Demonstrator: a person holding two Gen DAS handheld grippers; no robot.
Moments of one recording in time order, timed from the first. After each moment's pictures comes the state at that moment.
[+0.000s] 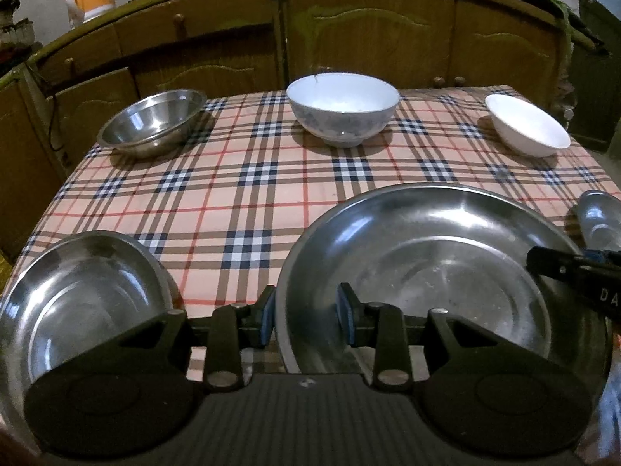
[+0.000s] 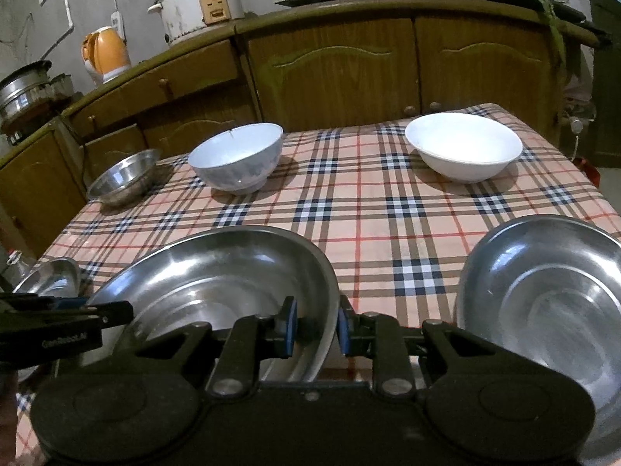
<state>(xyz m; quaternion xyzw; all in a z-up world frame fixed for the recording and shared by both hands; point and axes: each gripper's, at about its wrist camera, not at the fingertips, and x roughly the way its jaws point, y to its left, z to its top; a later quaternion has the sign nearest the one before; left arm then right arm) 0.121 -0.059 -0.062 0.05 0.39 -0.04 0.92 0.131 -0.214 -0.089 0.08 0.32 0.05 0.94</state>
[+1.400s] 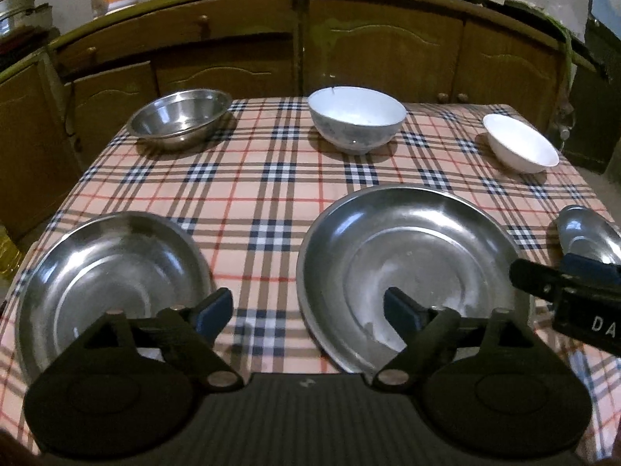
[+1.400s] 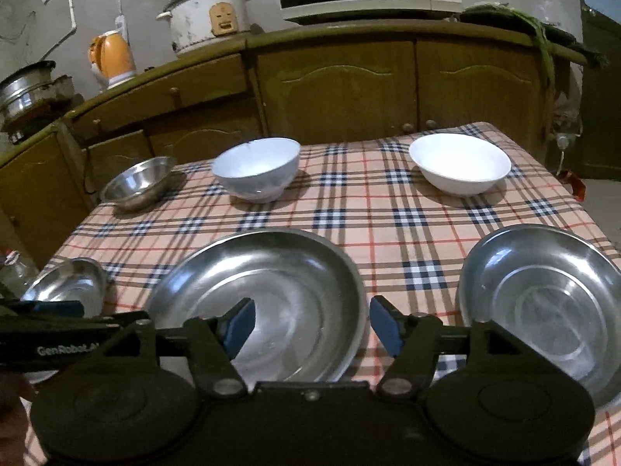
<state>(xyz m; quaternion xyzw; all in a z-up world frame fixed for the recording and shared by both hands) 0.084 -0.039 -0.036 0.02 0.39 -0.03 0.92 0.089 -0.182 -0.059 0.07 0.30 0.04 0.95</state>
